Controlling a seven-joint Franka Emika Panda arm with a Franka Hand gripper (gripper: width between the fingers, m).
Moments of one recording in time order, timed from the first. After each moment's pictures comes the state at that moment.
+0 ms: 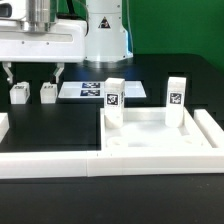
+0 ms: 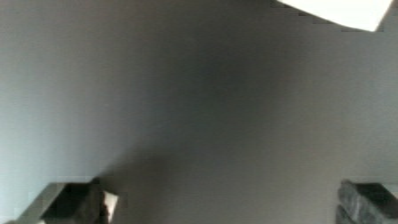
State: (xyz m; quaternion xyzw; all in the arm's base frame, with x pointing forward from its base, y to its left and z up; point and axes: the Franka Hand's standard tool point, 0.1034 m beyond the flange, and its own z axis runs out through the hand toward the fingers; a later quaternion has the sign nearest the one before) arm 0.429 -0.158 0.060 0.98 0.18 0.02 0.05
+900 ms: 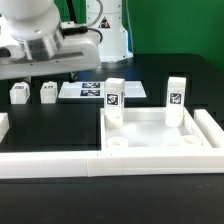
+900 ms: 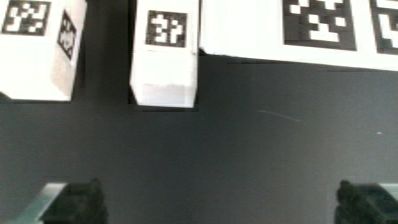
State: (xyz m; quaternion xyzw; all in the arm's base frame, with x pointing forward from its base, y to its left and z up) arm 0.427 -0.126 0.054 0.95 0.03 -0.32 -0.04
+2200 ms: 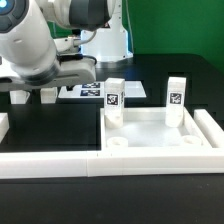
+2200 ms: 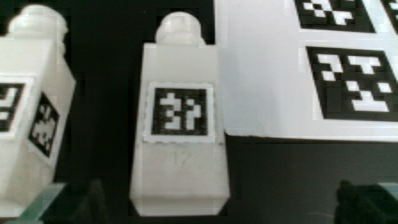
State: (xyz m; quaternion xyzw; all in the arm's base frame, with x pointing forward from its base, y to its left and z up) arm 0.382 -0.136 0.023 0.91 0.01 -0.40 -0.05
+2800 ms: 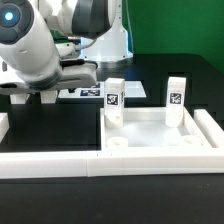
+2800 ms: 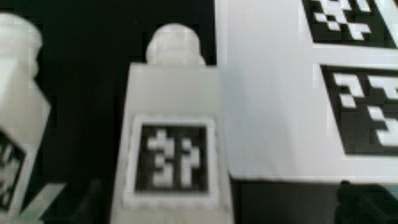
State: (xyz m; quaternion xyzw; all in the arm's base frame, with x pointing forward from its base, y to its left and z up) arm 0.350 -0.134 0.007 0.91 0.01 -0.42 -0.05
